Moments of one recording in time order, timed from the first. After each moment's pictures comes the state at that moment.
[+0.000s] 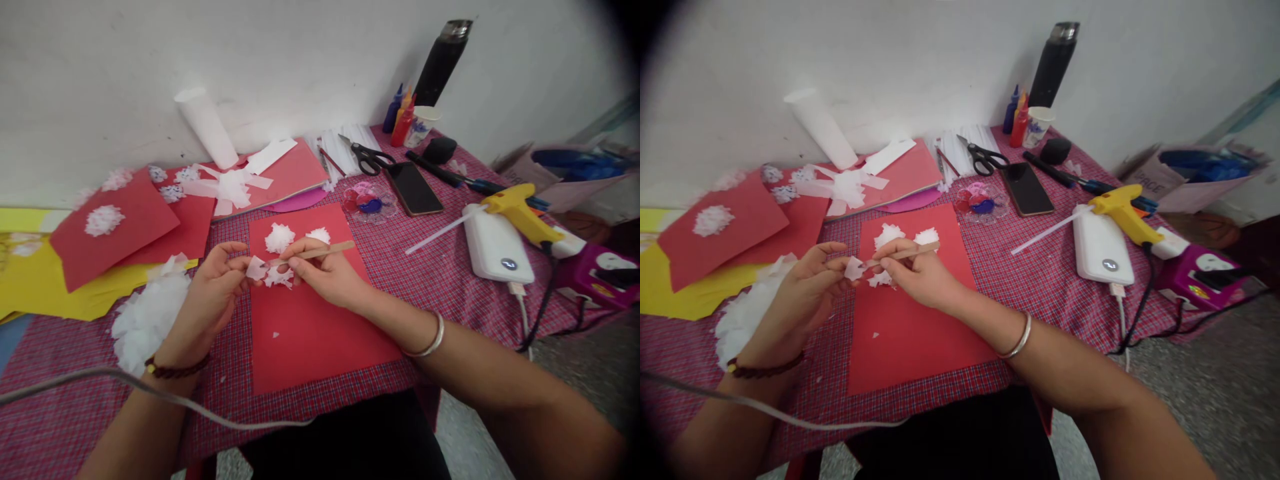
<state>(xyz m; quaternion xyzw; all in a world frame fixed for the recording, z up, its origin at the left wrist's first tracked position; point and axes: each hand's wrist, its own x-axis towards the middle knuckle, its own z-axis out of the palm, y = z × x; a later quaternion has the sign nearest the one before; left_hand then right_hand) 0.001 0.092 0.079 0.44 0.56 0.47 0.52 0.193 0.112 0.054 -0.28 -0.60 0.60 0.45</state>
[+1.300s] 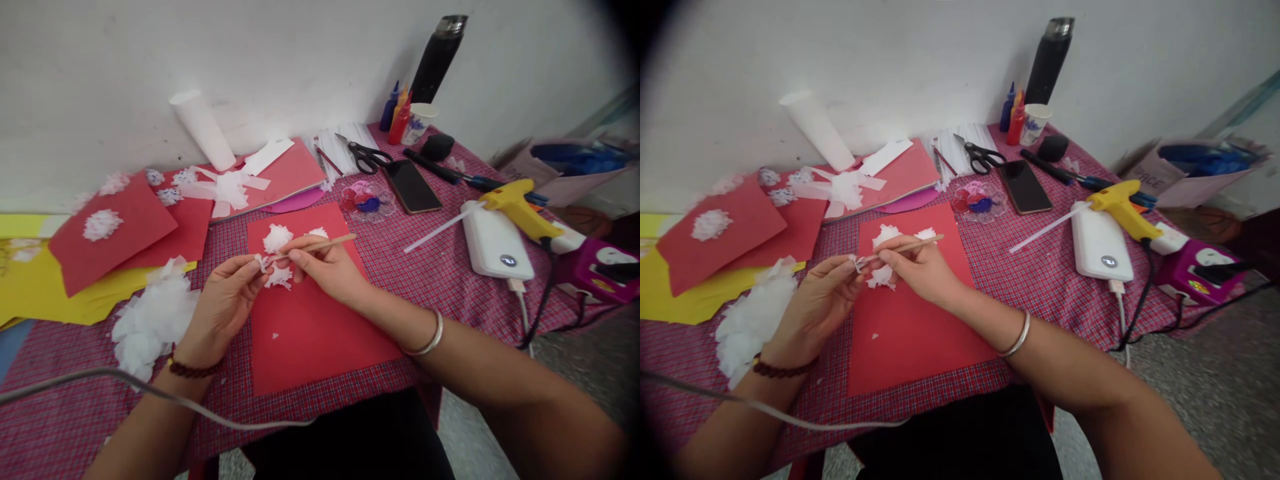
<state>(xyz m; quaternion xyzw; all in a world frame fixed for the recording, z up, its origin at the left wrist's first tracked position) 0.020 0.092 0.067 0.29 0.49 0.56 0.60 0.195 0.116 0.057 -0.29 -0.56 0.60 0.49</state>
